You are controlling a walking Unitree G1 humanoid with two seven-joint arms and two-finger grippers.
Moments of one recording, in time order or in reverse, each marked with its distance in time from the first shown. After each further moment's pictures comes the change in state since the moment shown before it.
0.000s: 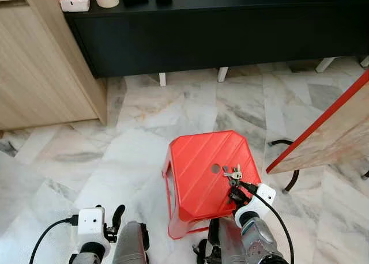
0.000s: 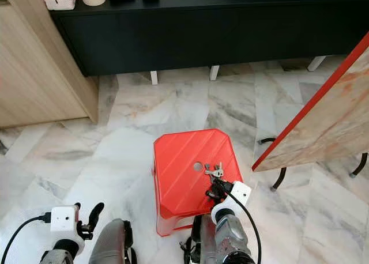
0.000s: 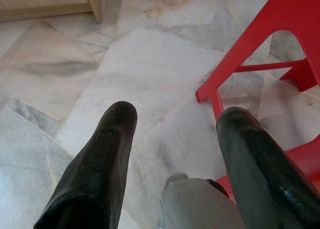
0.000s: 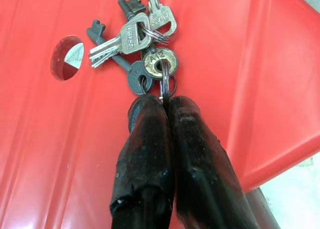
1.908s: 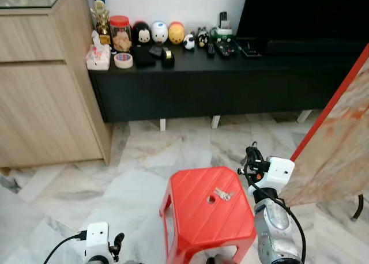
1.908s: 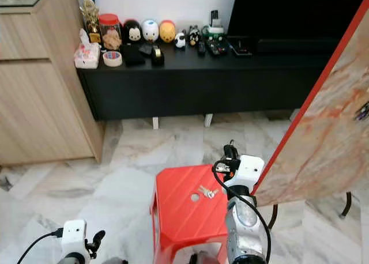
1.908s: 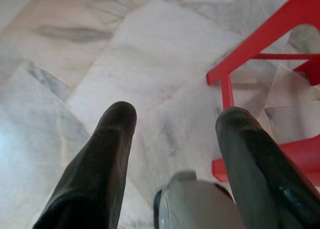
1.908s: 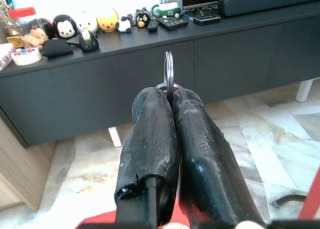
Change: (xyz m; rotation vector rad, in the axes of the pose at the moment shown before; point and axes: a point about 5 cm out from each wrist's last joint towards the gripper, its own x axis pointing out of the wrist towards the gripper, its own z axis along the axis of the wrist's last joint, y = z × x) left arm 0.011 0.004 -0.066 -0.033 0.369 0.098; right arm -0.019 0.031 0.080 -0.344 -0.477 0.126
